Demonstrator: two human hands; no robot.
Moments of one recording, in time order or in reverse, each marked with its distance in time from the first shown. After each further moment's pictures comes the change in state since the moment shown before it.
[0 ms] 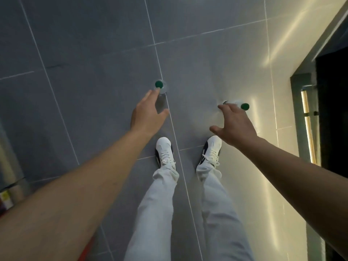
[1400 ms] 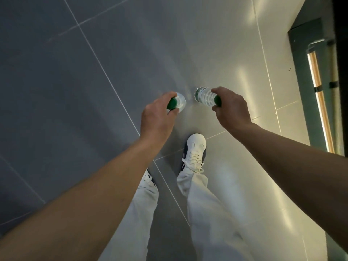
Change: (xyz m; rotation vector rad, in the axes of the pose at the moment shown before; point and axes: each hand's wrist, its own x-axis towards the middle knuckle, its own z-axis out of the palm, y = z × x) left_hand 0.099 0.080 0.232 -0.049 -0.060 0.136; right_hand 0.152 0.186 0.106 0.291 0.162 0.173
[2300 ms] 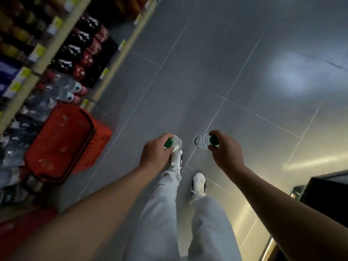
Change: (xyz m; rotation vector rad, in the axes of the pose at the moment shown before) left_hand -0.433 0.049 -0.273 -0.233 0.679 -0.451; right_hand -0.343 -0.290 -0.205 -0.205 -0.265 -0.931
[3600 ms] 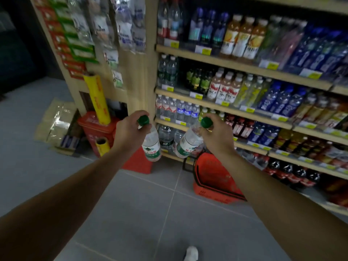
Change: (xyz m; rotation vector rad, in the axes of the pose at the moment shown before) left_hand -0.666 -0.321 -0.392 -0.163 1.434 -0.721; right_hand -0.445 -0.643 0.249 0.041 -0.397 -1.308
